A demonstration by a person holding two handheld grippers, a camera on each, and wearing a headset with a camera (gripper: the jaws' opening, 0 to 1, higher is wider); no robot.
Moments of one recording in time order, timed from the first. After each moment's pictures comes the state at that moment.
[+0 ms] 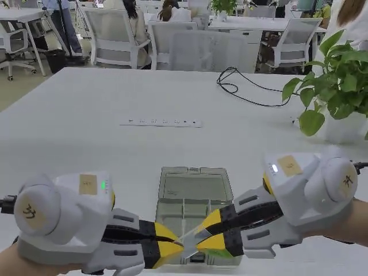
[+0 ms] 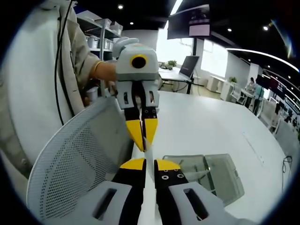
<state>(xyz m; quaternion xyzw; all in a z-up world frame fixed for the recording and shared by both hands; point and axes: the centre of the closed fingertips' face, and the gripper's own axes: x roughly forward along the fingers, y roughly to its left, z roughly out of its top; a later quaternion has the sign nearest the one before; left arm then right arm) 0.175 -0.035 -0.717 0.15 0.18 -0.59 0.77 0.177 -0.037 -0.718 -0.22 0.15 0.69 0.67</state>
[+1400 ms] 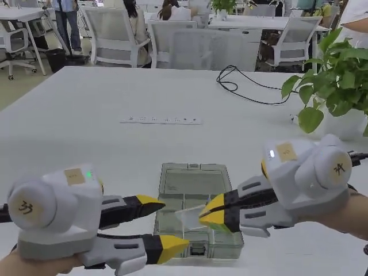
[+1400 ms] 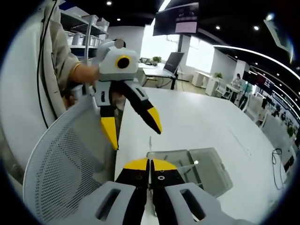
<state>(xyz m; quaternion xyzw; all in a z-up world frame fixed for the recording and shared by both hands) 0.195 -0.020 -0.714 0.06 0.17 -0.49 0.85 0.204 -0.044 -0.715 -0.24 0.16 0.63 0.72</state>
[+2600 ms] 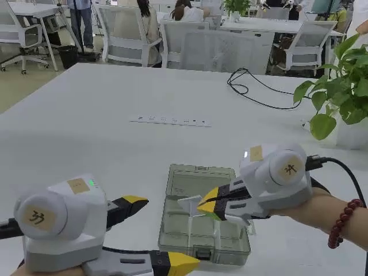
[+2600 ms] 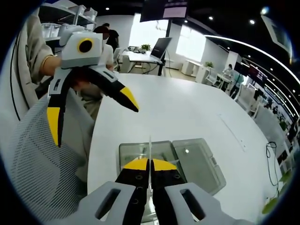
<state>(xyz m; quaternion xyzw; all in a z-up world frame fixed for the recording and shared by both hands) 0.206 -0.007 -0.725 0.02 0.19 -0.43 0.88 0.260 -0.033 -0.750 -0.27 0.20 0.58 0.74</state>
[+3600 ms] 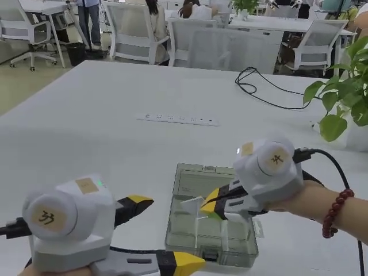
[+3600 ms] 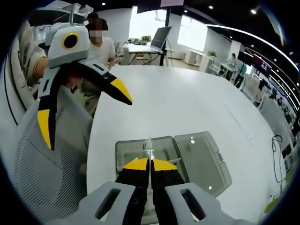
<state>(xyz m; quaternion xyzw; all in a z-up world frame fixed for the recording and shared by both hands) 0.207 -0.002 -0.726 0.03 0.19 -0.42 0.89 0.270 -0.024 -0.764 -0.28 0.26 0.58 0.72</state>
